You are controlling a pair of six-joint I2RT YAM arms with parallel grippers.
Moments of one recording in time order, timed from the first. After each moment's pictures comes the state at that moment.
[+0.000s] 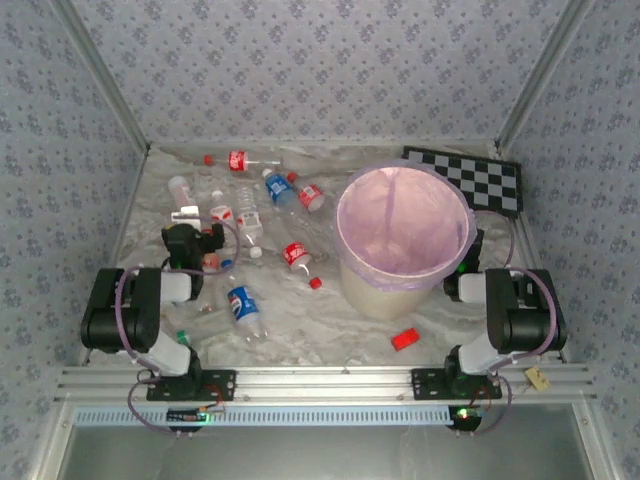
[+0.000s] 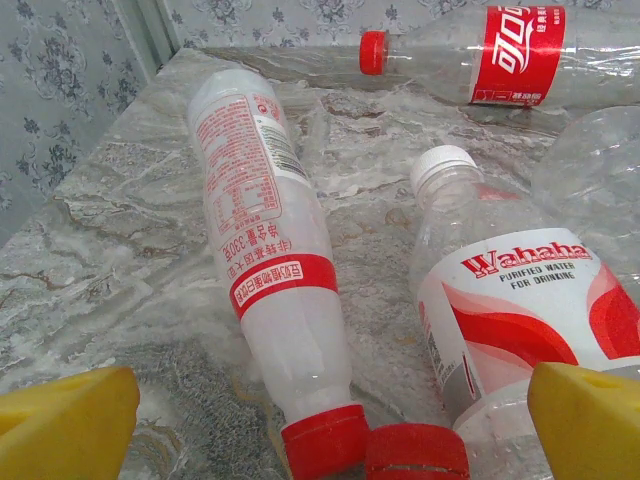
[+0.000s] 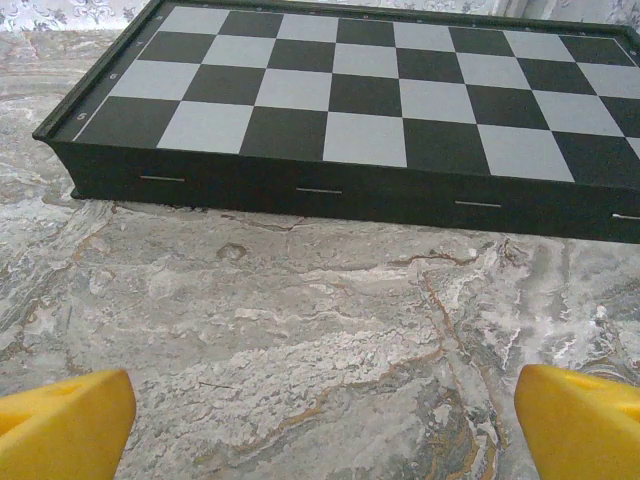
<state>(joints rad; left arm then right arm) -0.03 1.53 0.41 0.75 -0.20 -0.03 -0.02 1.52 0.38 0.73 0.13 0.00</state>
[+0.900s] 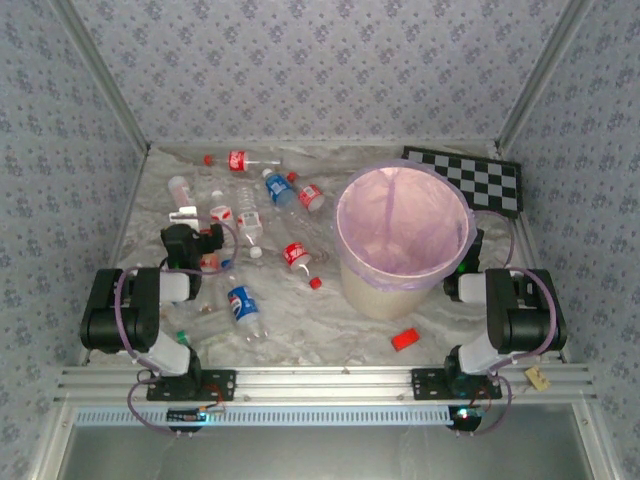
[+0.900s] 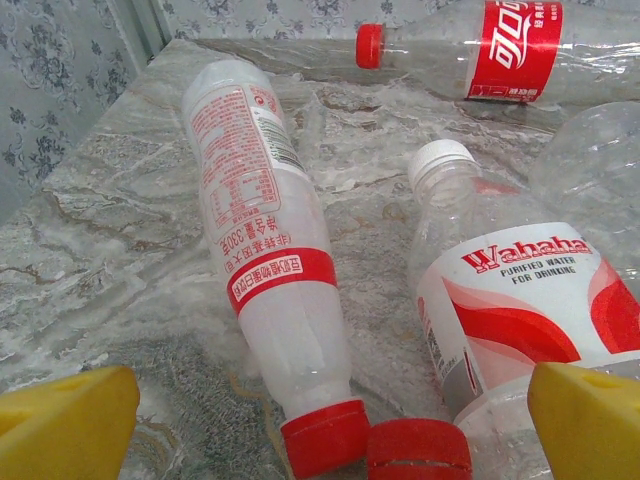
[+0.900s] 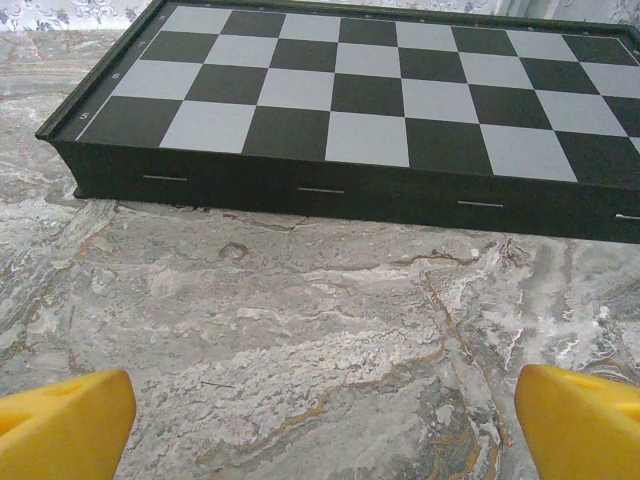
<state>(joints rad) 0.00 1.53 0.41 0.74 -0.15 -0.04 -0.02 1.52 0.38 0.73 0.12 0.00</state>
